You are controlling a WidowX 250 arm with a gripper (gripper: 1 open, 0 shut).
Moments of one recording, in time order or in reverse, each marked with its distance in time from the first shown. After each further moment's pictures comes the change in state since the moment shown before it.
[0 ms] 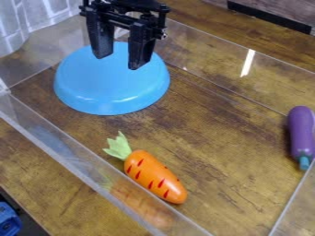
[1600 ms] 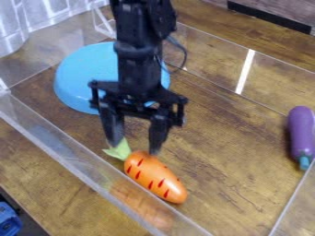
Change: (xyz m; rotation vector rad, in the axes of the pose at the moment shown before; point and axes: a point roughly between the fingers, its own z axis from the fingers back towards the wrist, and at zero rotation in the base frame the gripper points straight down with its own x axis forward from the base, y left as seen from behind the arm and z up) arm -0.029 -0.053 -0.078 -0.099 0.016 0.226
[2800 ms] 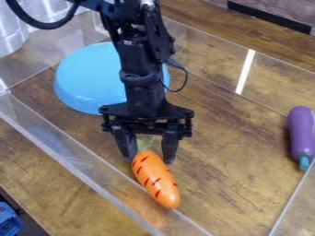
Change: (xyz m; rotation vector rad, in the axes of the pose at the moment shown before) arm 0.011 0.007 -0.026 -0.049 -0.022 0.092
